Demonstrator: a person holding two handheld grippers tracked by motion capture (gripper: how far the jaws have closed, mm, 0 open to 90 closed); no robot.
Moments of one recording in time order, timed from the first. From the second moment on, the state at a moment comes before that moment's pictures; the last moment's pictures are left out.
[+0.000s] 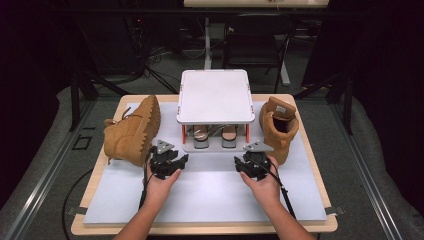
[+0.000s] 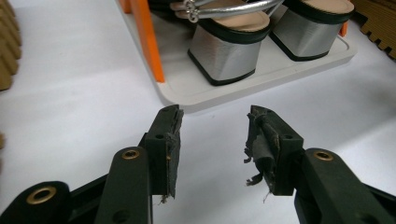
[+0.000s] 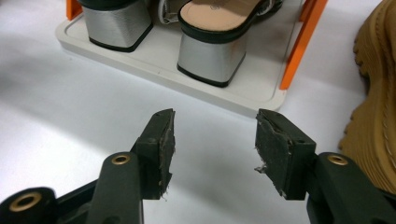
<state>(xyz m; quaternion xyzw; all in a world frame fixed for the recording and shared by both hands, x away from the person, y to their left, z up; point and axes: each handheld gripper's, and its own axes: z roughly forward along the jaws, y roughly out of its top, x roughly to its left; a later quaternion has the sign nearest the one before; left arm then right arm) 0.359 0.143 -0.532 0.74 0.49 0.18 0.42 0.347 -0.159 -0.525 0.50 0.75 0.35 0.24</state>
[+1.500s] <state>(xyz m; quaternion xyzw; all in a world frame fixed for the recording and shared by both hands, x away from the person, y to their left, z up) 0.310 0.240 -0.527 0.72 0.50 0.20 0.43 0.286 -0.224 -0.532 0.49 0.75 0.37 0.25</state>
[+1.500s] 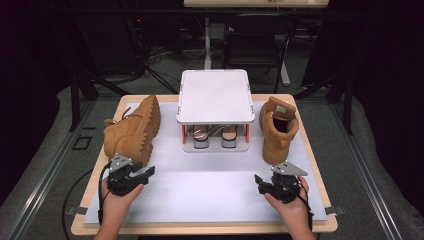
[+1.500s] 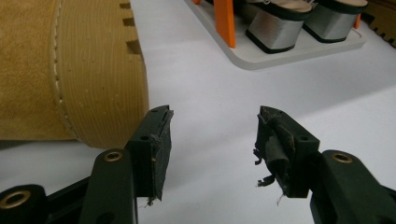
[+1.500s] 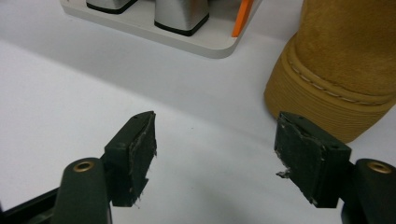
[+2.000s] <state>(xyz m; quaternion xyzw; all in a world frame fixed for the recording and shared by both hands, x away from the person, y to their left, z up) 0.308 0.262 -0.523 0.70 0.53 0.20 0.44 0.288 -0.226 -0.536 0.50 0.75 0.37 0.23</state>
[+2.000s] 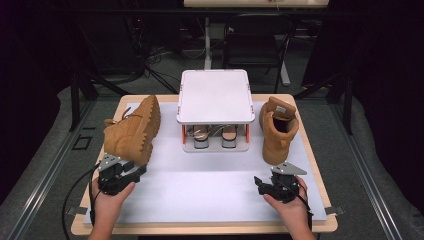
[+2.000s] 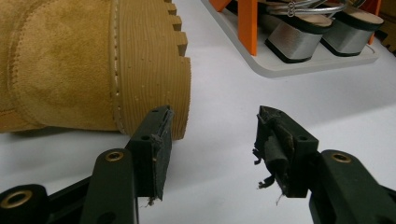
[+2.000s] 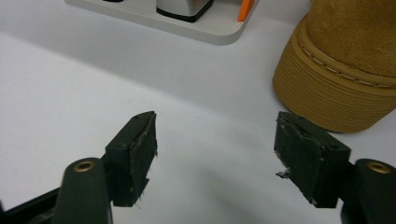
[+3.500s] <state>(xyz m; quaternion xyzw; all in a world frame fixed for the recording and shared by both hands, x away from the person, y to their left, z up) 0.379 0.309 -0.467 0.68 0.58 0.18 0.41 0.287 -0.232 -0.542 0.52 0.73 0.38 0.22</state>
